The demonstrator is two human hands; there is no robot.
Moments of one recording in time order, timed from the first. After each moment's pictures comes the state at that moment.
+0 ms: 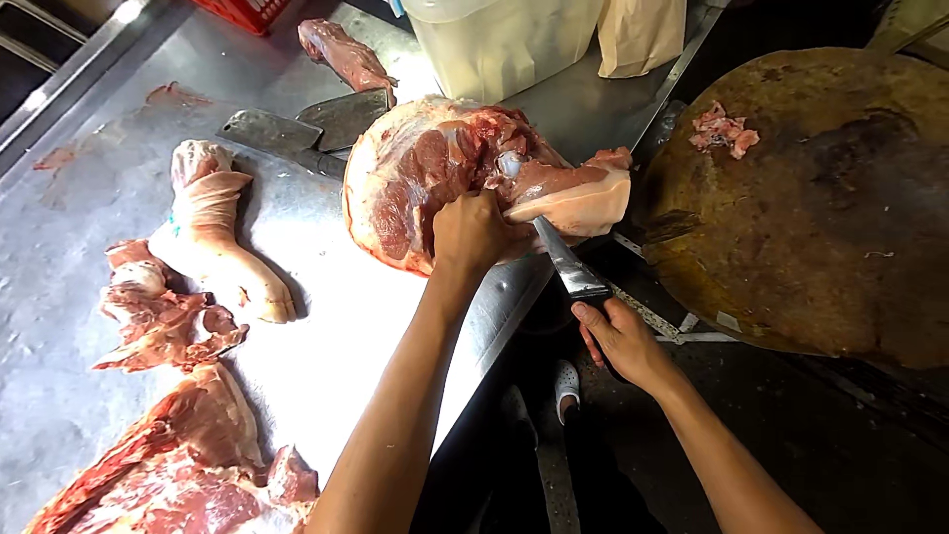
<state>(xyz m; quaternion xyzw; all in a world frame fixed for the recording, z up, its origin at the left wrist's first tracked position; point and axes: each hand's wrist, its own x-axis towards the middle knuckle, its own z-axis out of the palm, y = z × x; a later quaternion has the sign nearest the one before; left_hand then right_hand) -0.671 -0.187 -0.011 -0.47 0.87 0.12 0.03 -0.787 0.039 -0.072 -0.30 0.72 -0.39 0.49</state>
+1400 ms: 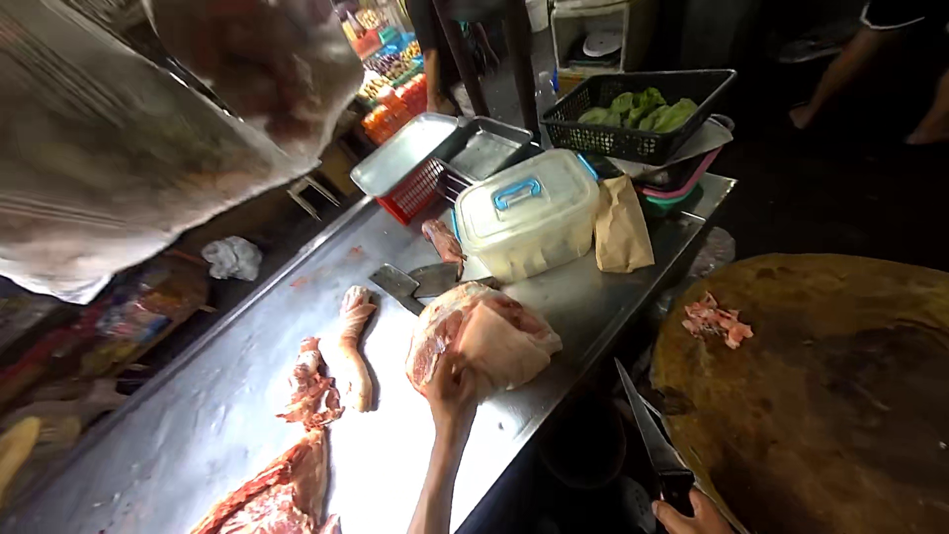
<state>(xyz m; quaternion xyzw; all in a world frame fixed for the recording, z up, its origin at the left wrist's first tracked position) -0.677 -0.142 0.042 -0.57 0.70 0.13 -0.41 -0.940 0.105 -0.076 -0.24 0.69 -0.37 0.57</state>
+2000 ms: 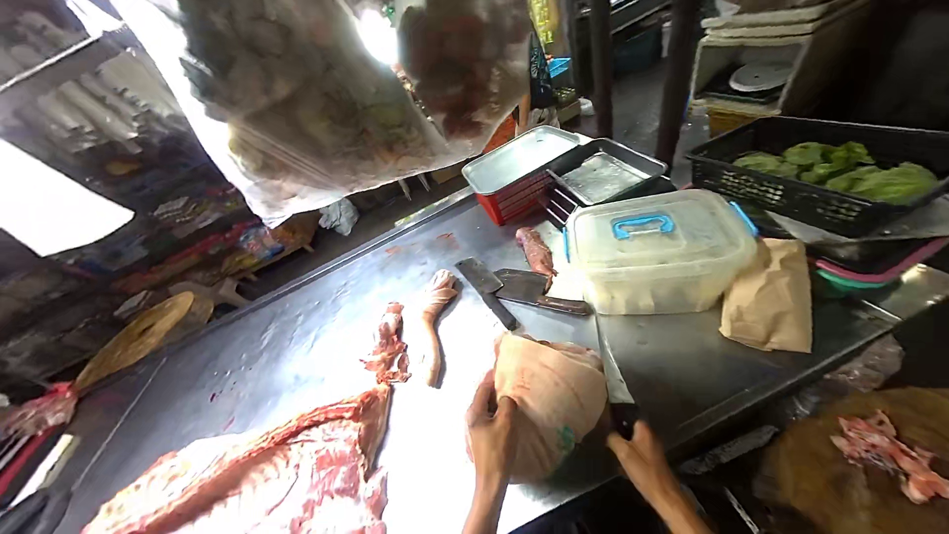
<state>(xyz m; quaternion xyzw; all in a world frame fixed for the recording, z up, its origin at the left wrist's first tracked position) -0.623 -0.113 0.068 -0.67 0.48 0.26 -0.50 -0.831 -0.093 -0.028 -0.39 0.66 -0.40 0.50</state>
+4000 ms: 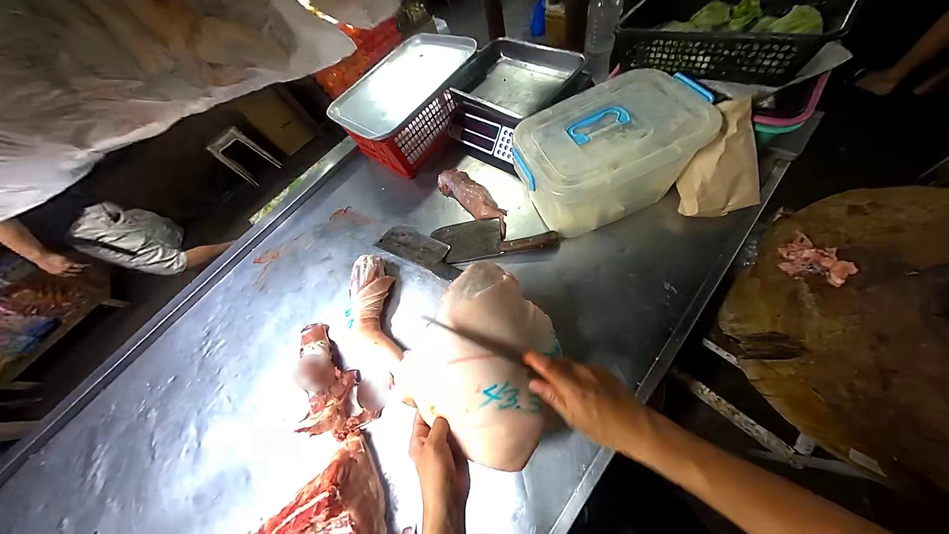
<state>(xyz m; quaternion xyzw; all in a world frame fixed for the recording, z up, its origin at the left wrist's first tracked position) -0.463 -0.163 0.014 -0.62 0.24 0.52 -0.54 -0.686 -0.134 0.020 -0.69 0.62 -0.32 0.18</state>
